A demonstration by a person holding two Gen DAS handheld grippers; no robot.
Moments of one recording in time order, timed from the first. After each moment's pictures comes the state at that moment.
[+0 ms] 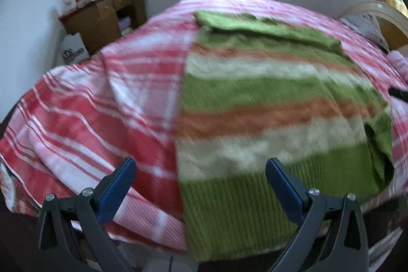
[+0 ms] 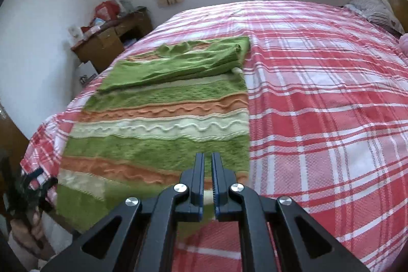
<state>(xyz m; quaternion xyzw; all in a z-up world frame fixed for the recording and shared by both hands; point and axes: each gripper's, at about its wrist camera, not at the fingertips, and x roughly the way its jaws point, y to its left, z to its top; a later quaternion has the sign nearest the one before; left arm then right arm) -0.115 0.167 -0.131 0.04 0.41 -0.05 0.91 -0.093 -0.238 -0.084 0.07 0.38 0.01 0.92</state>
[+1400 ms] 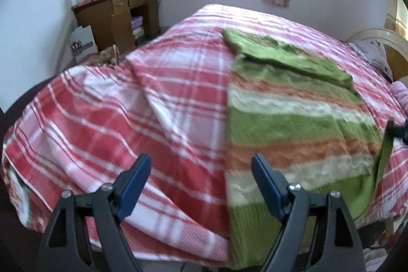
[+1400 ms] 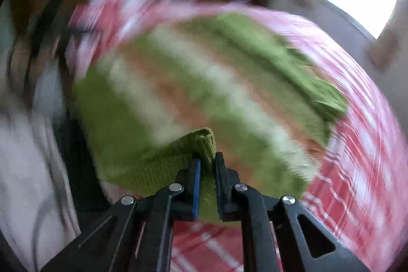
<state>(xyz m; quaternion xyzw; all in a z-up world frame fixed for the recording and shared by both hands) -0.086 0.229 -0.087 -0.01 0.38 -0.03 0.92 -0.079 -0.176 -0.063 -0.18 0.39 0.21 0.88</state>
